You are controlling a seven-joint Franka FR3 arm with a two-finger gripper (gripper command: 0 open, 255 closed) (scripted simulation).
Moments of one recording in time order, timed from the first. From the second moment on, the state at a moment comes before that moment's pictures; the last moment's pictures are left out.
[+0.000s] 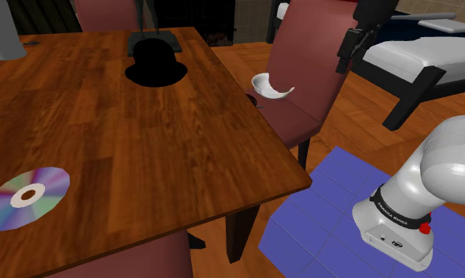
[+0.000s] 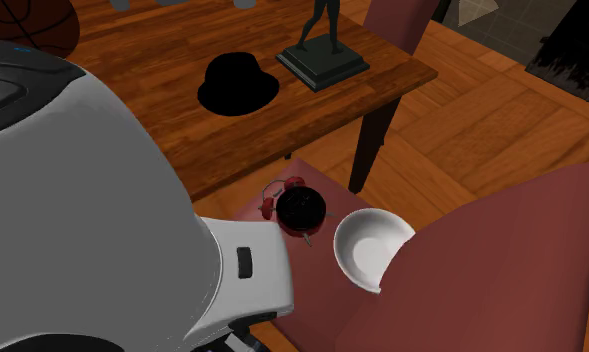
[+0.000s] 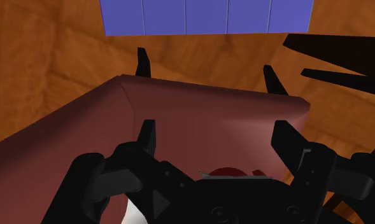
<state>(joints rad) 0.02 -0.83 -0.06 -2.41 -0.07 1.58 0.03</state>
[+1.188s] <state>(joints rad) 0.18 -0.28 -0.28 -2.28 0.14 2.04 -0.40</state>
